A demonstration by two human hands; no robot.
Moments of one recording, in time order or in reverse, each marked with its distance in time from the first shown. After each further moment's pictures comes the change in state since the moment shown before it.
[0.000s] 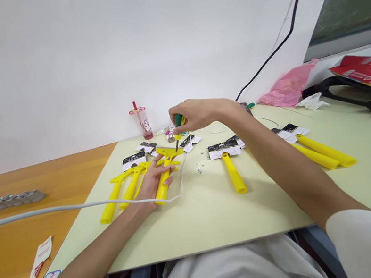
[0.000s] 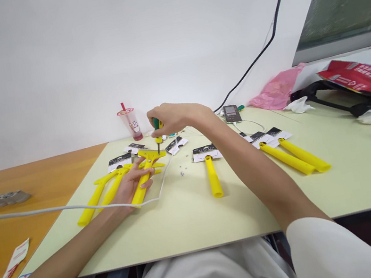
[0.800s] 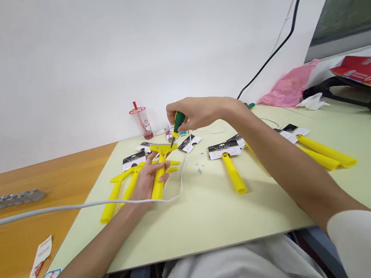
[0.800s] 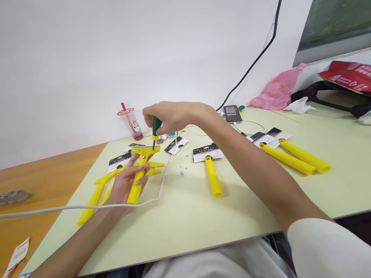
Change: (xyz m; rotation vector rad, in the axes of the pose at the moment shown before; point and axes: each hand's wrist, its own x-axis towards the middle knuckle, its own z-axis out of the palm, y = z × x) left_hand 0.000 0.011 -0.007 -0.022 -0.069 0.048; right_hand -0.003 0.005 -0.003 0.096 0.025 -0.127
